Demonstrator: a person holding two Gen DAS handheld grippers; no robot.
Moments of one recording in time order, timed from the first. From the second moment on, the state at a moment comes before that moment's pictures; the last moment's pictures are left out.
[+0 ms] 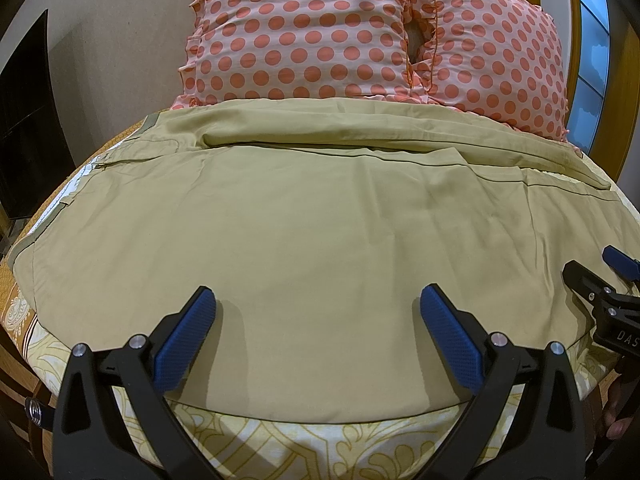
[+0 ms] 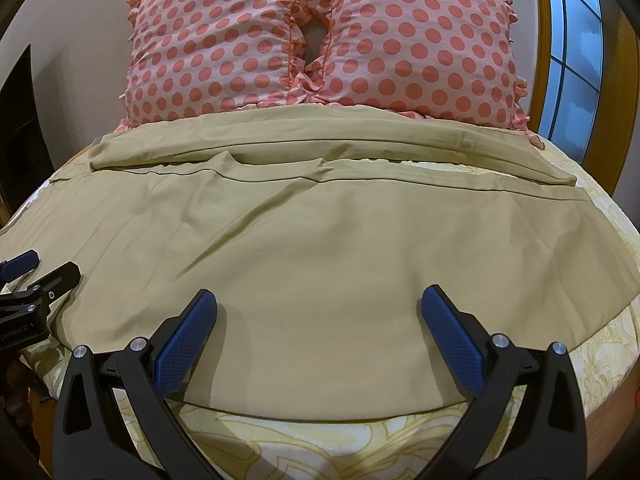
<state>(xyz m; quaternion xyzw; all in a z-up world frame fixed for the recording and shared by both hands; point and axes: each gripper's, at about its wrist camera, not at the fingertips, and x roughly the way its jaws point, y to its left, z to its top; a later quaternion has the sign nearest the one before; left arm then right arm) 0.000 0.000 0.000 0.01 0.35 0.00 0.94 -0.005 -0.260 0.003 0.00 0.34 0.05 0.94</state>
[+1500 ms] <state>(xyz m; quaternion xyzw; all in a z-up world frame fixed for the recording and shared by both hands) 0.048 0.030 0.044 -0.03 0.32 0.01 0.95 0.343 -0.487 0.016 0.26 0.44 -0.27 0.81</state>
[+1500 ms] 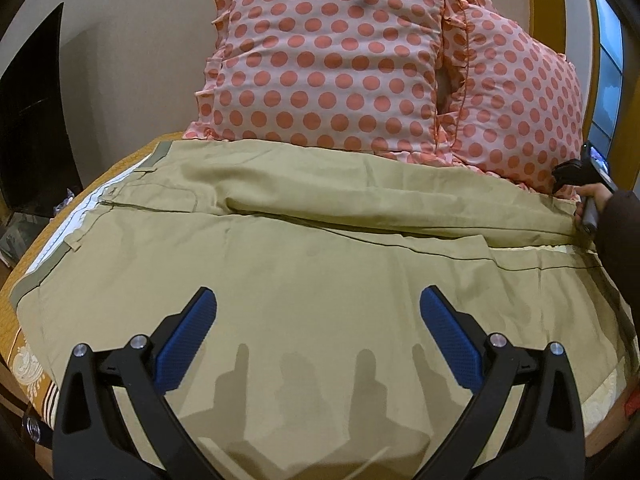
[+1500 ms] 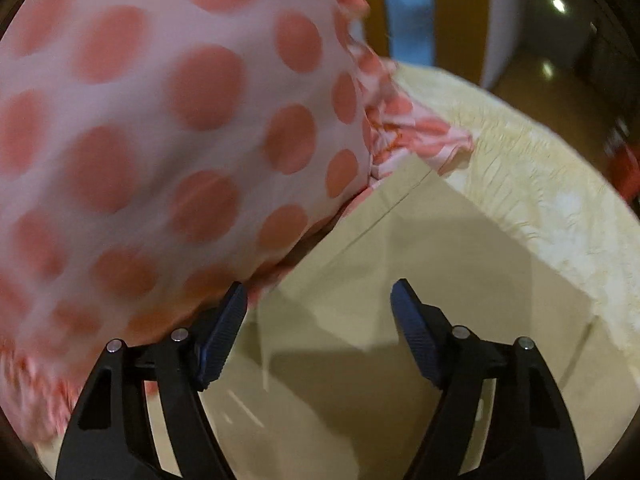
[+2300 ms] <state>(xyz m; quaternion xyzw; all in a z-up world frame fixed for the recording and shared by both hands) 0.039 0.064 0.066 -0.11 0.30 -0.01 0.95 0.064 -0.533 0.003 0.47 0.27 -0.07 0.84</state>
